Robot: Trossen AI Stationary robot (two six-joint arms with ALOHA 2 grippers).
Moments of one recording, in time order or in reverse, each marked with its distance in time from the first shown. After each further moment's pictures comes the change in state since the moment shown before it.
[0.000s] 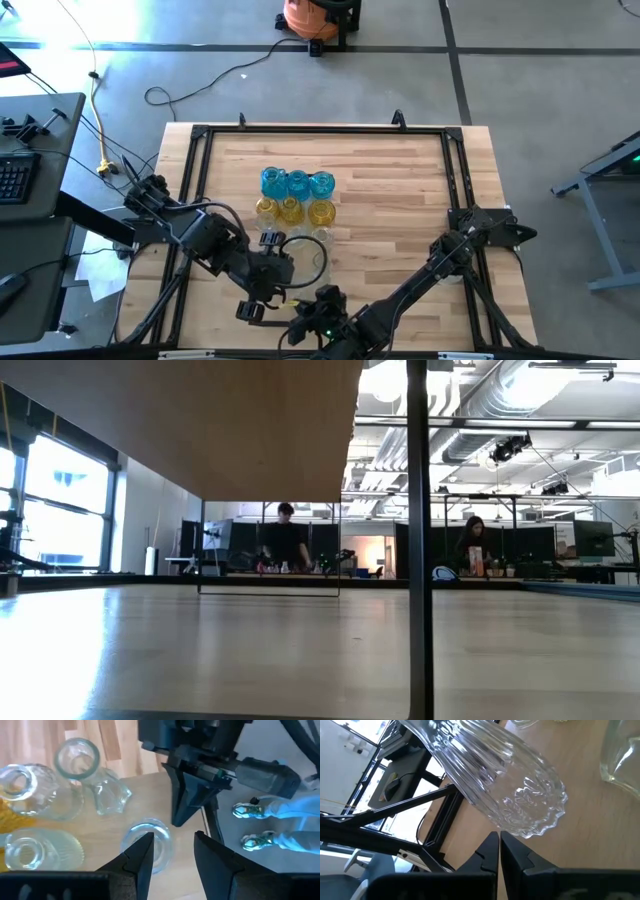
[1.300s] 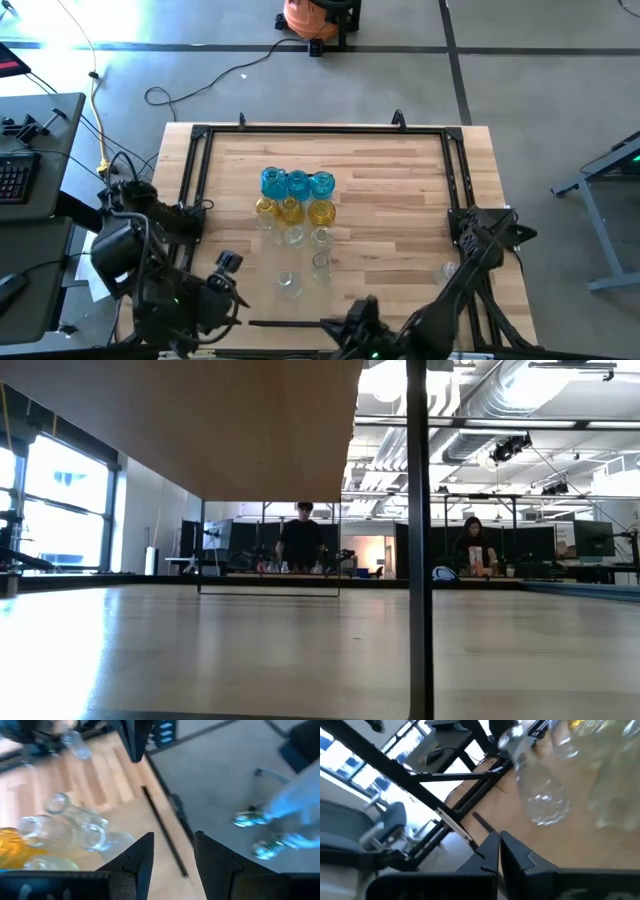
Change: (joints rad) left arm -0.316 -0.021 0.238 -0.099 -0.238 0.045; right arm 0.144 -0.198 0.003 -0.087 0.012 -0.314
